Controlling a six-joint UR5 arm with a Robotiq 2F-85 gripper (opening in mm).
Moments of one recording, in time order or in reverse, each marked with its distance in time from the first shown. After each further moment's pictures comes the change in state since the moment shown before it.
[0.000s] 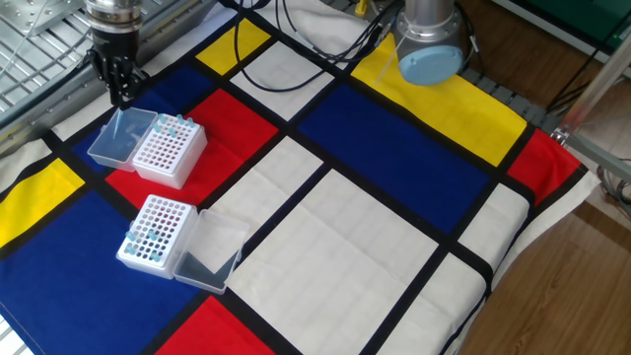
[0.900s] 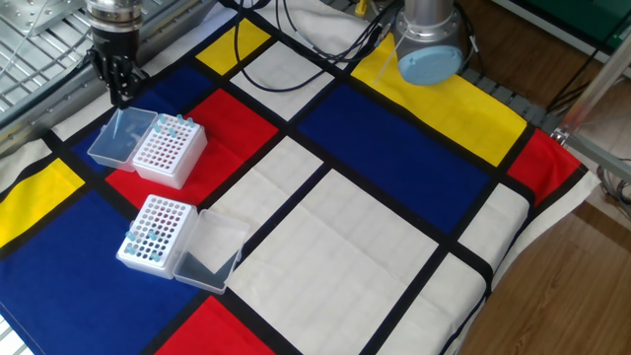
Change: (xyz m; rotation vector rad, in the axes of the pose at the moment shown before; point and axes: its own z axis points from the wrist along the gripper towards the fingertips) arm 0.000 -0.002 0.000 0.001 -0.010 0.004
